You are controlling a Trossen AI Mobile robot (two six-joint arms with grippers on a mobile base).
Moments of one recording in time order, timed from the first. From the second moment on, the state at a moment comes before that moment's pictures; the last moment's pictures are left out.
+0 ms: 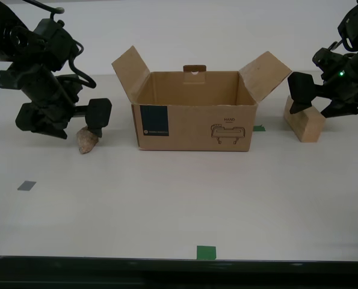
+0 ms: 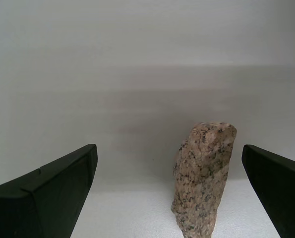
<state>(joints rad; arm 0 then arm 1) -0.03 1.86 0.75 0.11 -0.26 0.04 -0.25 1.86 0.73 0.05 -0.04 -0.18</state>
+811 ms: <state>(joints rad) -0.03 1.86 0.75 0.13 -0.26 0.04 -0.27 1.86 0.73 0.06 -0.02 -0.17</state>
